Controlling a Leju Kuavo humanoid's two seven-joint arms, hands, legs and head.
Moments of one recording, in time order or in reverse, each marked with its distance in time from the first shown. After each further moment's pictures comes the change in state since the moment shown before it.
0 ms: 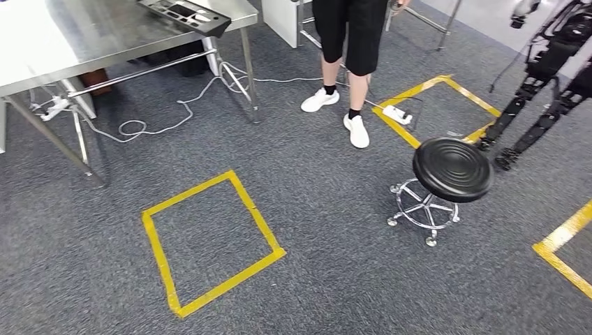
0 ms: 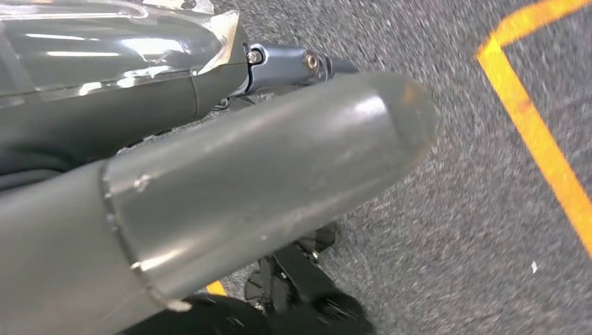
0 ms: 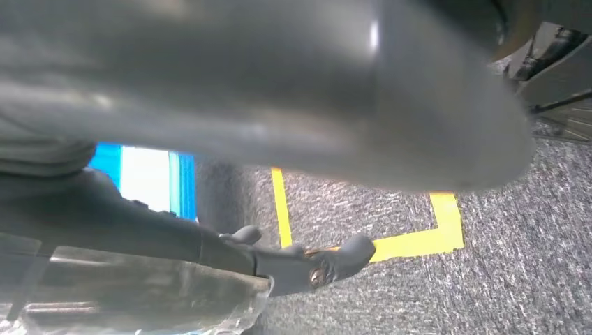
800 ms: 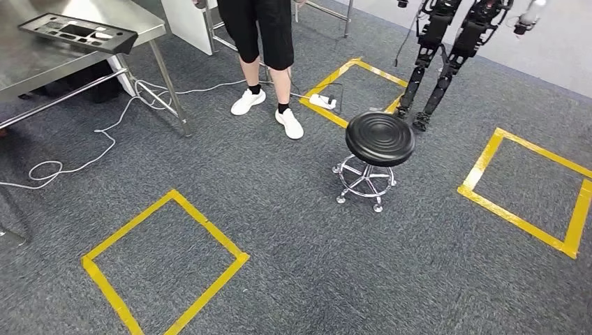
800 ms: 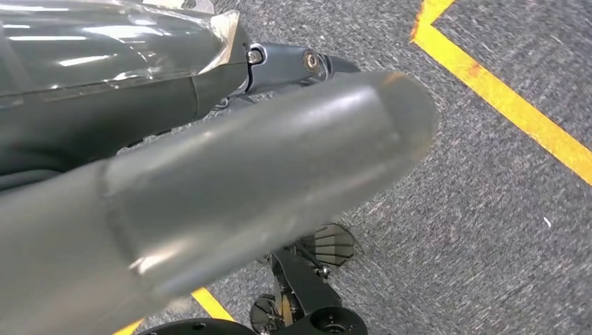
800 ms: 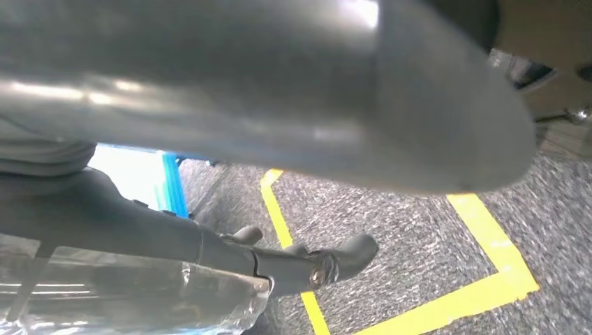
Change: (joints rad) left arm 0.000 0.005 -0.016 0.000 -0.014 0.023 0.023; right arm -0.003 0.006 -0.001 0.003 -0.012 -0.007 -0.011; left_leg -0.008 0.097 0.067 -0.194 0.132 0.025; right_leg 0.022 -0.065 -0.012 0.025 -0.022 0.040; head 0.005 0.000
